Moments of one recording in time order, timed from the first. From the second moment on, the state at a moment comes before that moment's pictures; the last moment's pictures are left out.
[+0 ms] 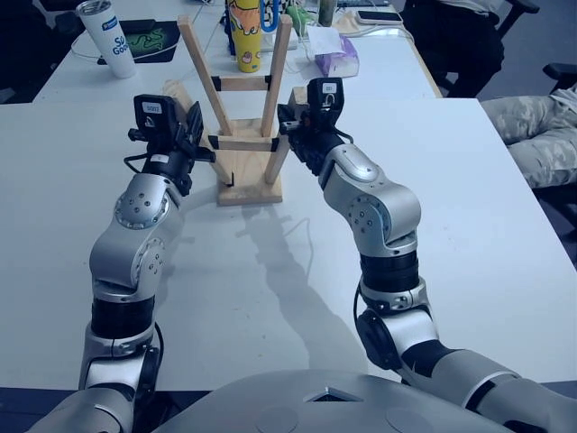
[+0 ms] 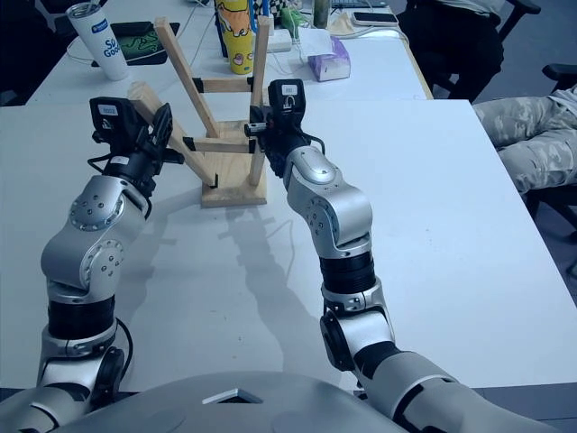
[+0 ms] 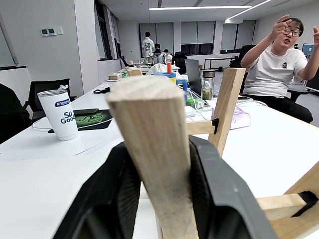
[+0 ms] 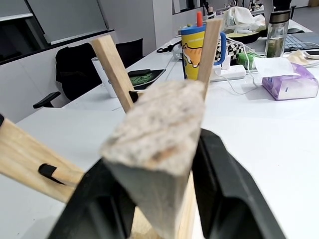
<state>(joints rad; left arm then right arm) -0.28 0.36 -0.02 -0.41 -0.39 0.61 0.15 -0.60 0.13 0.09 -0.16 0.30 0.85 -0.09</state>
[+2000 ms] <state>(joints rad) -0.09 0.18 -0.05 -0.30 -0.07 0.32 0.07 -0.60 0.14 0.14 -0.03 0.19 0.57 0.04</state>
